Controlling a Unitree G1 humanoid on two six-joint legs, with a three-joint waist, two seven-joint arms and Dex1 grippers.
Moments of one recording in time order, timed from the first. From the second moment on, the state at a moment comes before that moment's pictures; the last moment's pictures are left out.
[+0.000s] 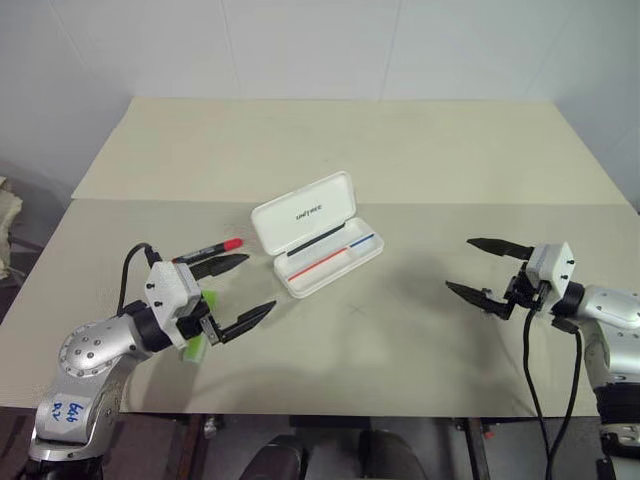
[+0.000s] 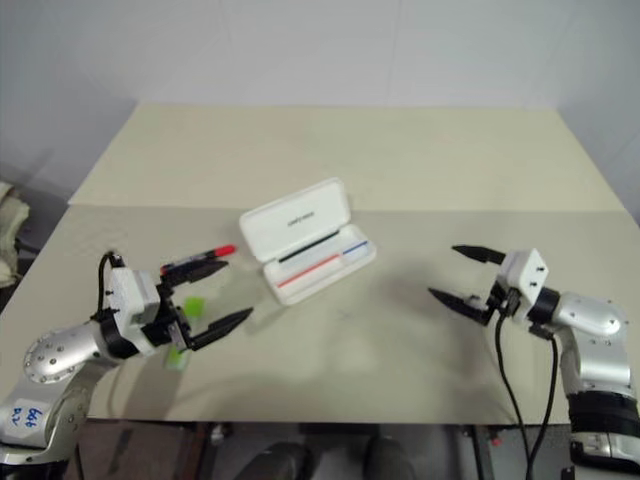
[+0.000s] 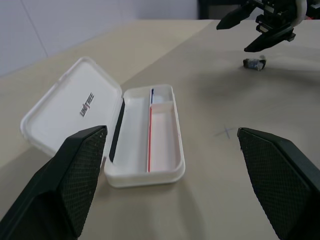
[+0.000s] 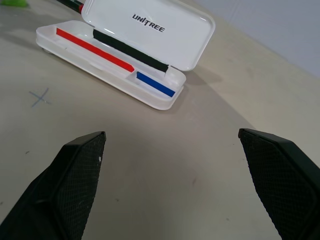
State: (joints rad) left arm 0.01 0.60 0.21 -0.45 -0.47 0.20 -0.80; right arm -0.29 -0.73 -0.22 0.31 0.39 -0.27 1.20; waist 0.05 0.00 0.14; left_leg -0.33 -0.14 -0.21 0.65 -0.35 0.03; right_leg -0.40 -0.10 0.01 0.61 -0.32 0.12
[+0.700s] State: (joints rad) left arm -0.09 0.61 0.15 -0.37 -0.44 0.22 -0.80; right arm -0.27 -0.70 -0.18 -0.02 0.42 -0.06 1.08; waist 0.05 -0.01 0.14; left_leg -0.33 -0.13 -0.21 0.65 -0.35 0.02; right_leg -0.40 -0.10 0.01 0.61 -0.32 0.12
